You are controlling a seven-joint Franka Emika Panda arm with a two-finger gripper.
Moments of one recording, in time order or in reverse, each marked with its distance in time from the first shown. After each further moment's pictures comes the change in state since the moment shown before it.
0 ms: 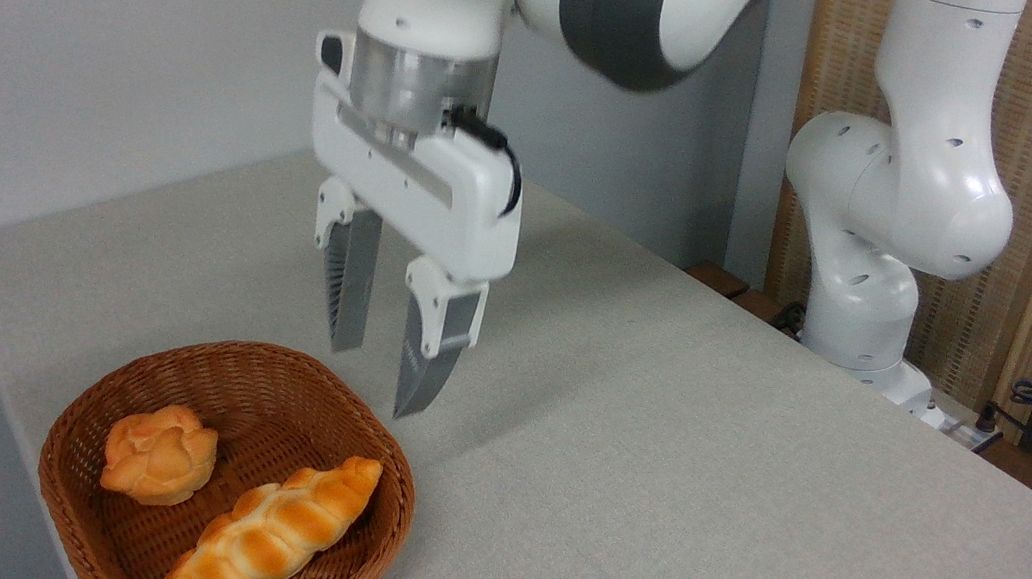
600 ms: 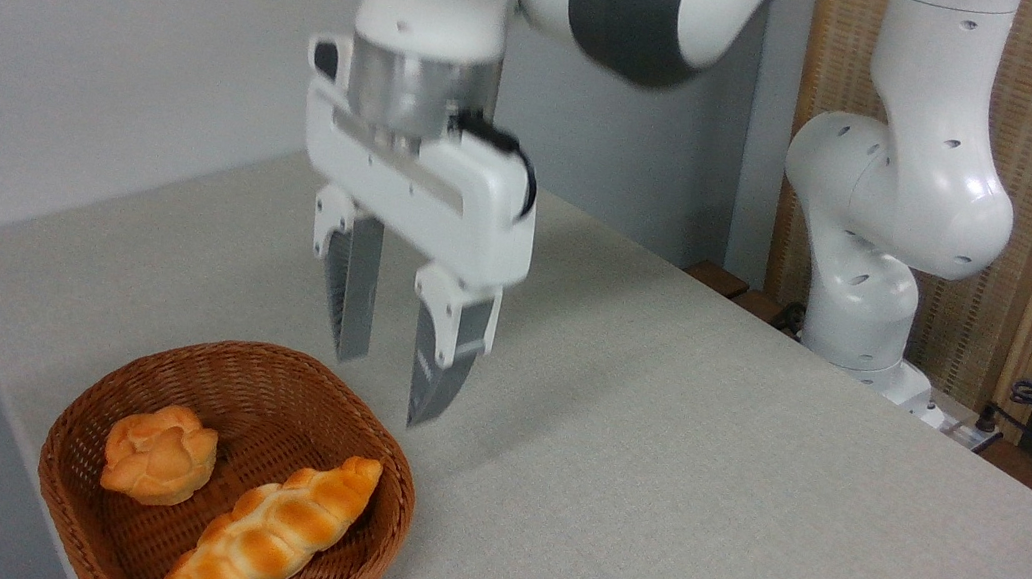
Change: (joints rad) arm 0.005 0.037 0.040 0.113 0.000 -0.126 0.000
